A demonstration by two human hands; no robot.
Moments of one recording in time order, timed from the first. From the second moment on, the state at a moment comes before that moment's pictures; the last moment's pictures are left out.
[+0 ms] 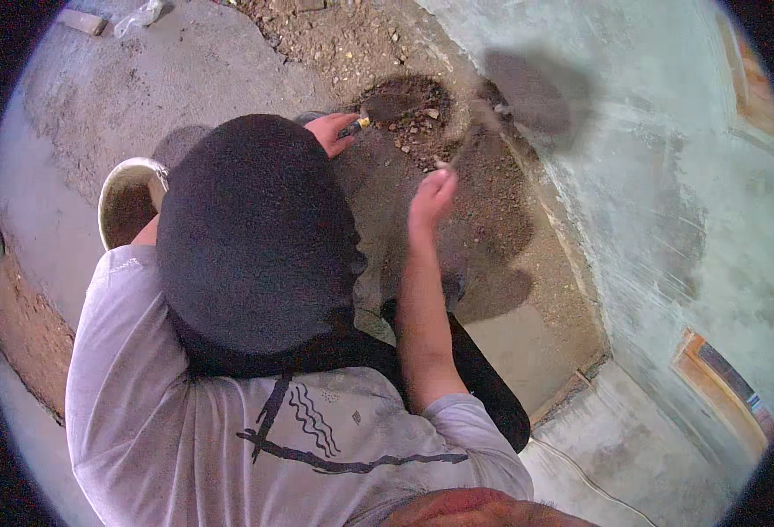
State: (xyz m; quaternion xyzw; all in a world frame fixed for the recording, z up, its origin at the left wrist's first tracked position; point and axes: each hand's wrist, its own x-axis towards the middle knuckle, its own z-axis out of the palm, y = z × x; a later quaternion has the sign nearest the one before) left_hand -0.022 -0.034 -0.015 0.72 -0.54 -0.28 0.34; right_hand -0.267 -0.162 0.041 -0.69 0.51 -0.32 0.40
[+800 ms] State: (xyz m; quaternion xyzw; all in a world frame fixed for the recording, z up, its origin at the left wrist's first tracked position) left_hand -0.021 -0.035 -0.012 0.70 -0.54 -0.30 0.36; right_hand -0.238 -0.233 0.122 -0.54 0.40 -0.47 0.57
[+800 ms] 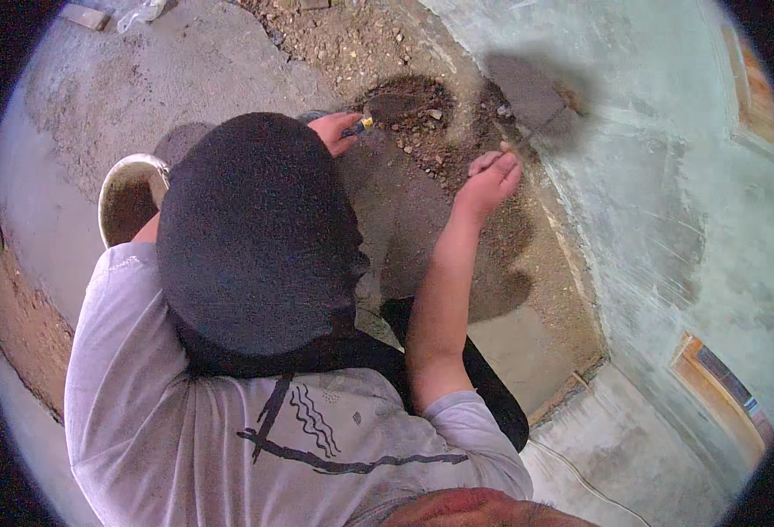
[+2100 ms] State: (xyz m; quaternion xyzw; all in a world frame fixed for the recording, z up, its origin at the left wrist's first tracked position) left_hand -0.020 -0.033 0.000 0.72 -0.53 -0.31 0.33; right_hand -0.289 -0.199 -0.094 -0.61 0.63 -0.05 0.49
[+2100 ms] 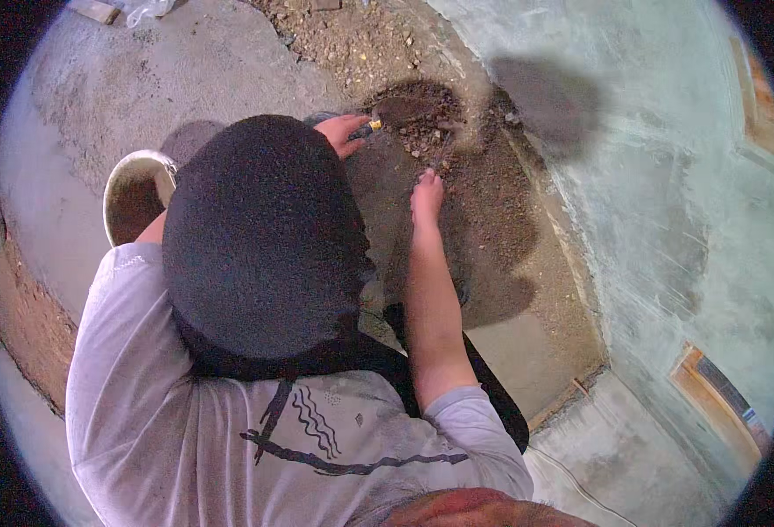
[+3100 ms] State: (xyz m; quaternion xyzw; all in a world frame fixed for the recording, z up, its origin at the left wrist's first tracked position) left_hand -0.021 -0.034 -0.004 0.72 -0.53 -0.30 0.35; right_hand -0.276 -0.213 -0.068 -0.67 0.60 -0.05 0.43
